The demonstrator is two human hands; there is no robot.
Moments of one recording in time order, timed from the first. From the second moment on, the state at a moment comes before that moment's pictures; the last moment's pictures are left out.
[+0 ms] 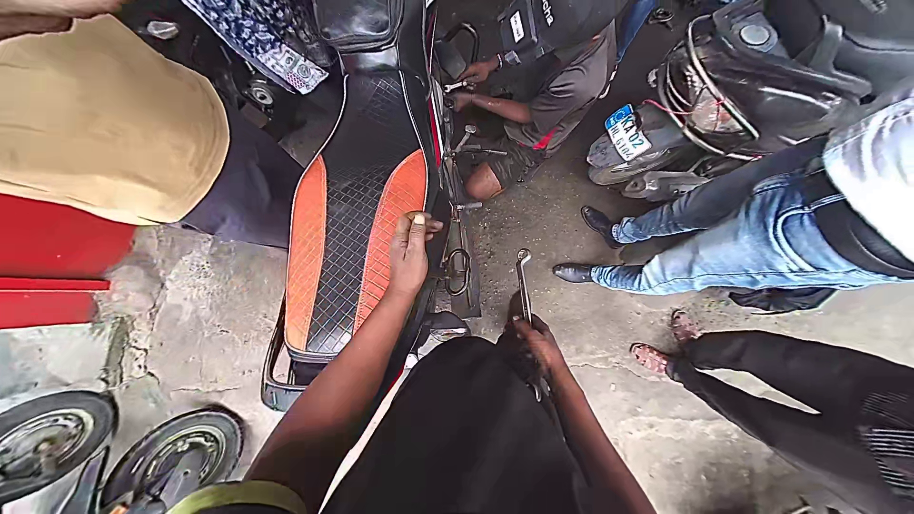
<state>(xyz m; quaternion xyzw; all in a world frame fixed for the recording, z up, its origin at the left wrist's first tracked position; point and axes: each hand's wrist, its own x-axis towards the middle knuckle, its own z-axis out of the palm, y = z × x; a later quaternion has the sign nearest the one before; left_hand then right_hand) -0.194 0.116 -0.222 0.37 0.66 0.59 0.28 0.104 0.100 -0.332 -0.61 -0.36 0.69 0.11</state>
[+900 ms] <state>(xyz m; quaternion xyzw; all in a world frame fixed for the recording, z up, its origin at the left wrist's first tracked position) -0.131 0.034 -0.267 0.29 0.75 0.48 0.35 0.099 0.091 -0.290 -0.57 -0.49 0.65 0.13</state>
